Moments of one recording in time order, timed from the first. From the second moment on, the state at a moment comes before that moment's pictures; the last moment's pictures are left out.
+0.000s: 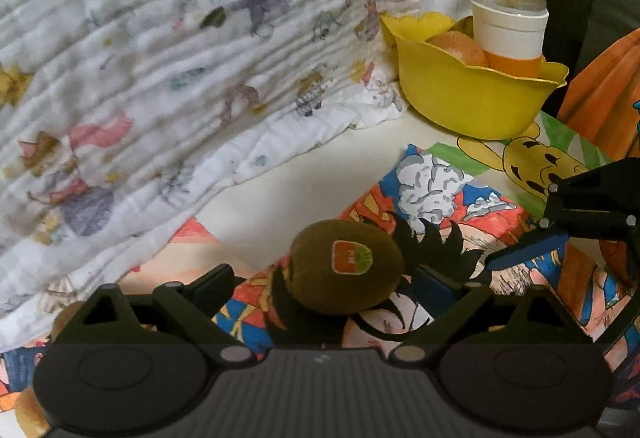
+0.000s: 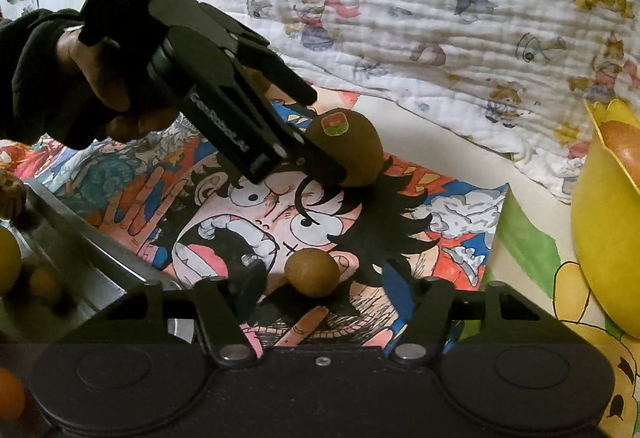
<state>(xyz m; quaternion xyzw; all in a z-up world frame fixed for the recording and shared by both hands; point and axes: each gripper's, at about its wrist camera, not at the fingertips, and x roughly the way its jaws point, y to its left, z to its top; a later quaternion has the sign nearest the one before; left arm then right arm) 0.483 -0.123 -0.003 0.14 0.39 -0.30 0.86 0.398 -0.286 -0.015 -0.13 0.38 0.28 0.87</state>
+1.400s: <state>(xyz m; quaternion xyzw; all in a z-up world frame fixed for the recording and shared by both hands) 0.400 -0.082 0.038 0.04 0.38 -0.28 0.88 0.321 -0.274 0.018 -0.12 0.32 0.32 0.88</state>
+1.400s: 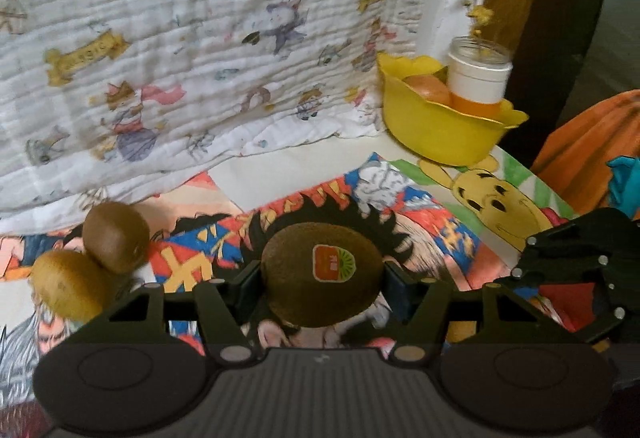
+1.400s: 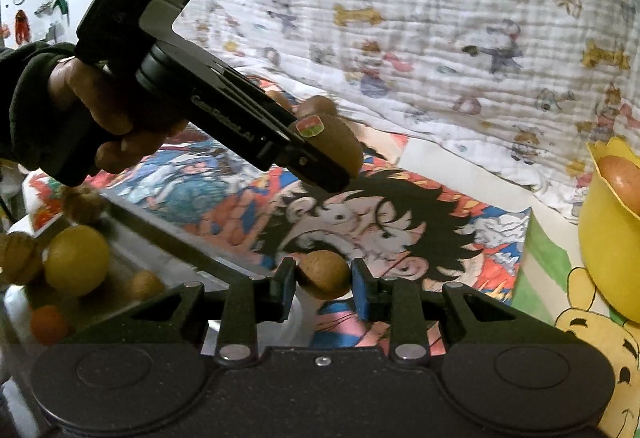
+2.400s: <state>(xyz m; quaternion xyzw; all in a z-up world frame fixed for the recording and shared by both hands) 0.287 -0.097 0.015 0.09 0.41 -0.36 0.83 0.203 -0.276 0.010 -0.19 0.36 0.38 0.83</state>
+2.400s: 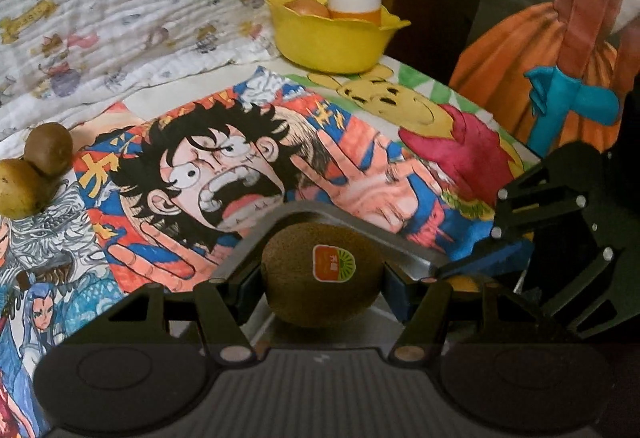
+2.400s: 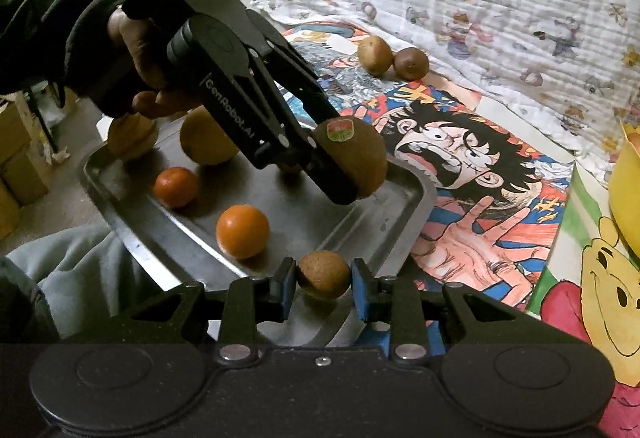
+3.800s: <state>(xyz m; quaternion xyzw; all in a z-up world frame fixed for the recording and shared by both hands) 0.271 -0.101 0.015 0.15 0.42 -0.36 0.82 0.197 -0.270 0.005 -0.21 0.37 0.38 0.82</state>
